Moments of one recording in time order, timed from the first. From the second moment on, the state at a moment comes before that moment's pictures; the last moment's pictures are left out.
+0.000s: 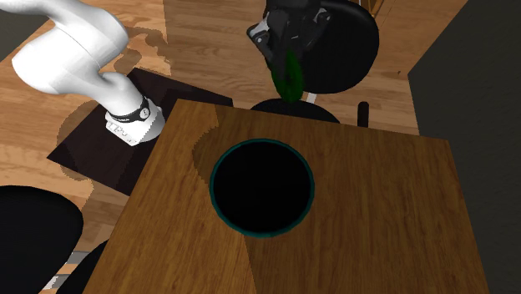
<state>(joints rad) -0.14 -0.18 0.23 -1.91 0.01 1.76 0.79</state>
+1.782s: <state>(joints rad) -0.28 -0.06 0.05 -1.81 -0.02 1.78 0.49</state>
